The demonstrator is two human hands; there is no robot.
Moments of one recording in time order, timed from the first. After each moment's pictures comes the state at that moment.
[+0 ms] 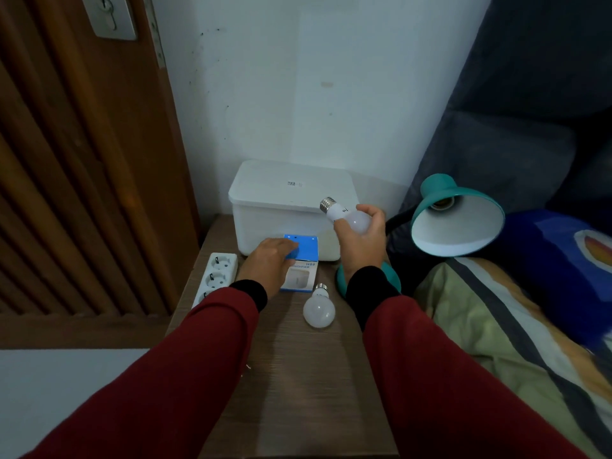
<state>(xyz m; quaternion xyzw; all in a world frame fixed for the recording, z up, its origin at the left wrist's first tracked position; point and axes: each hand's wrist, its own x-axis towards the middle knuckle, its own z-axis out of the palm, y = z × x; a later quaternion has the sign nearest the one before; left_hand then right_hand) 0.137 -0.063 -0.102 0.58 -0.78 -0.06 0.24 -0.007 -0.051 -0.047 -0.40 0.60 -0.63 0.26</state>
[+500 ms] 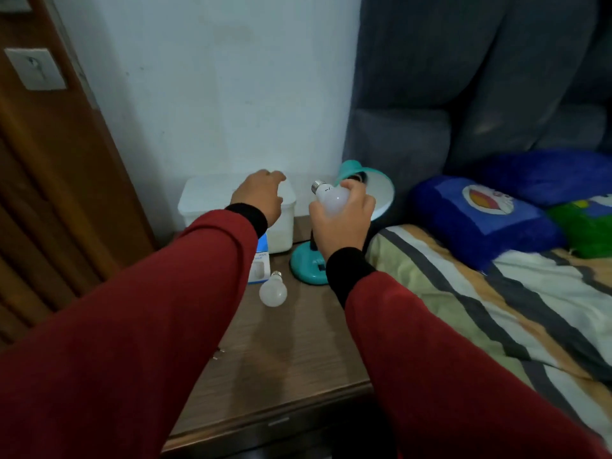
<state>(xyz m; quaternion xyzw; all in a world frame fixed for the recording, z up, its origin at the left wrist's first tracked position) 0.066 -0.042 0.036 0.54 -0.81 -0.01 0.21 -0.044 0.040 0.013 -0.41 0.66 -0.62 0.10</state>
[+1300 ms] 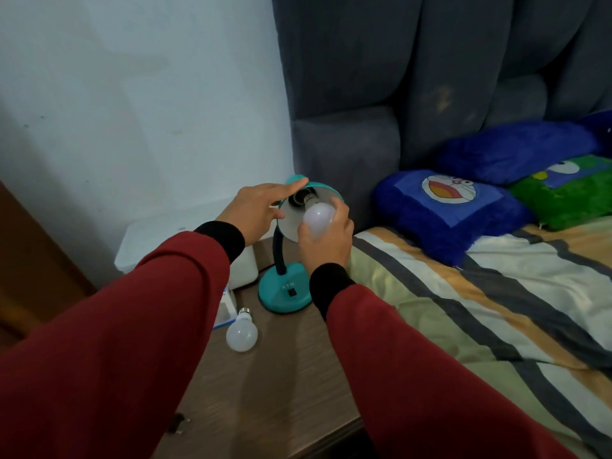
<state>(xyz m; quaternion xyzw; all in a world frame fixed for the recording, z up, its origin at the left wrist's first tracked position) -0.011 -0.067 0.043 0.30 -0.92 -0.04 0.24 -0.110 0.009 -0.015 -0.33 0.70 -0.62 0.14</state>
